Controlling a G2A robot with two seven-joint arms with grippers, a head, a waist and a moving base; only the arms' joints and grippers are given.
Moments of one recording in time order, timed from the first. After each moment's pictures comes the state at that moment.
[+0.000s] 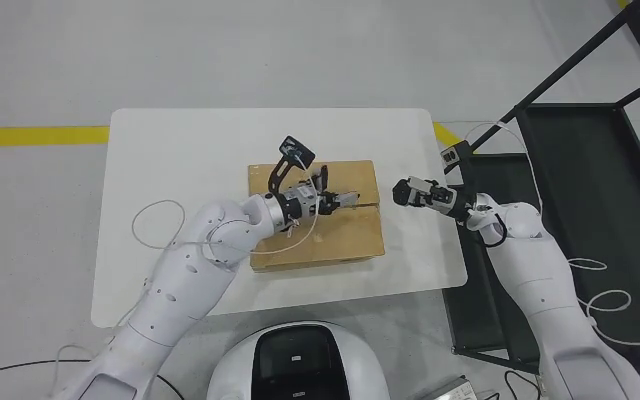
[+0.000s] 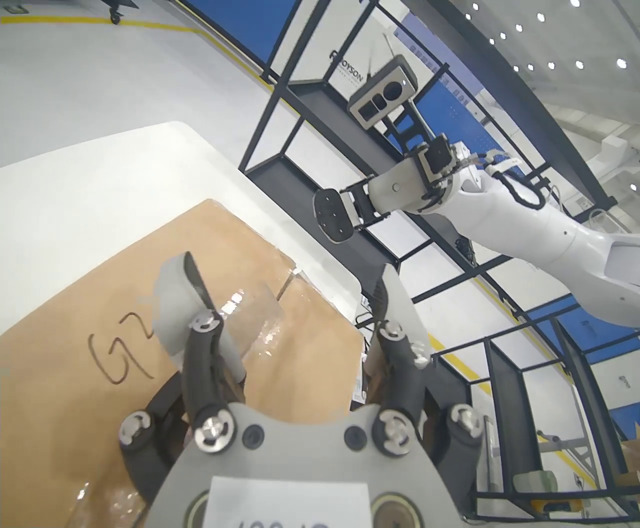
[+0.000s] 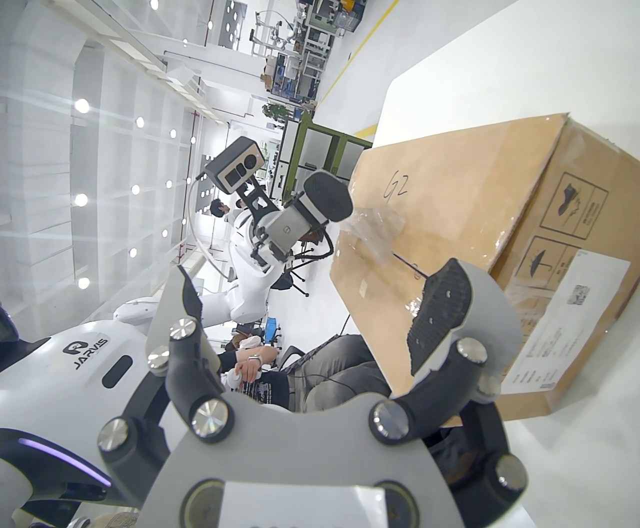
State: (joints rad) left arm 0.94 -1.31 -0.88 -1.47 0.60 -0.37 -0.46; right arm -1.13 -0.98 1.38 -1.16 0.61 -0.57 1.22
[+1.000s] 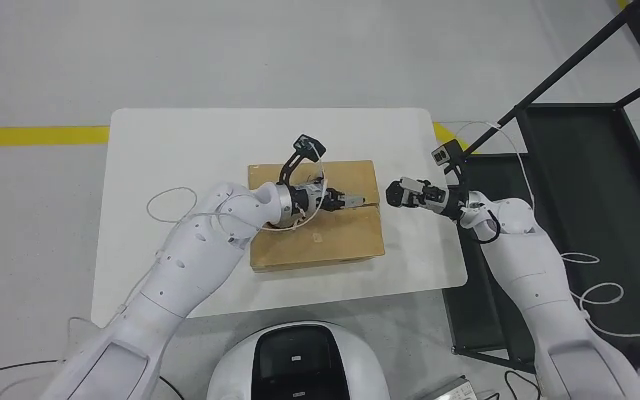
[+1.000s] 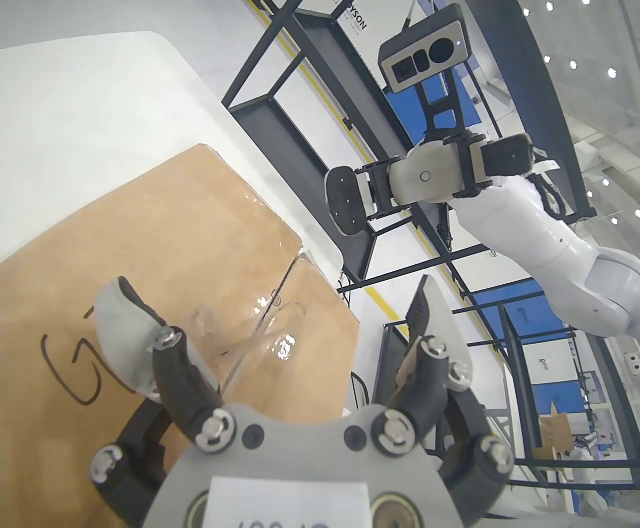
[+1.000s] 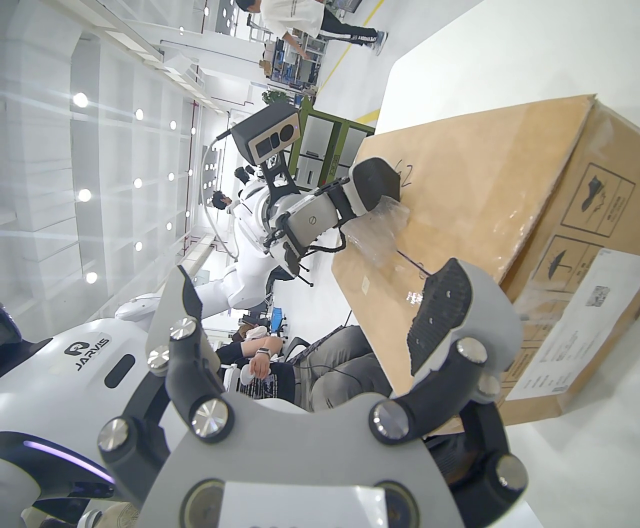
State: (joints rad) left arm 0.78 -1.37 -0.79 -1.24 0.36 -0.38 -0.68; right arm -1.09 -0.99 1.33 -1.13 0.61 -0.56 1.24
